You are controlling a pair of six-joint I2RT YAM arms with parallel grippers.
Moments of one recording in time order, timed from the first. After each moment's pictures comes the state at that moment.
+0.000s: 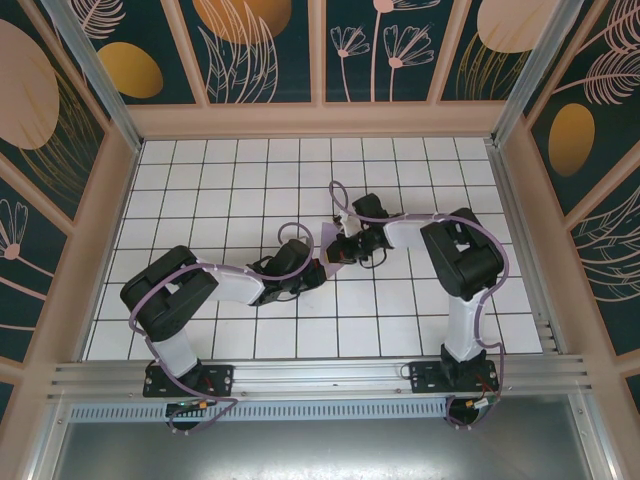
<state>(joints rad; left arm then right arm) -0.83 1.75 0.67 0.31 0.11 -1.02 0.51 1.96 1.05 -0.20 -0.72 0.38</state>
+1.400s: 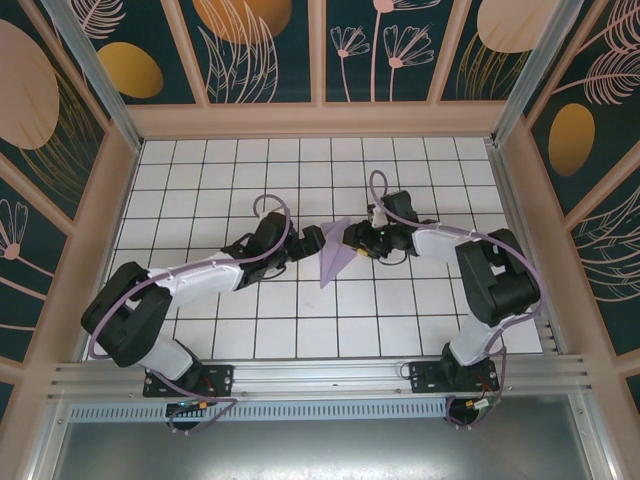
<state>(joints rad) -0.71 1.52 0.76 0.06 -0.02 -0.96 0.42 1.72 0.86 -0.07 -0.59 0.71</state>
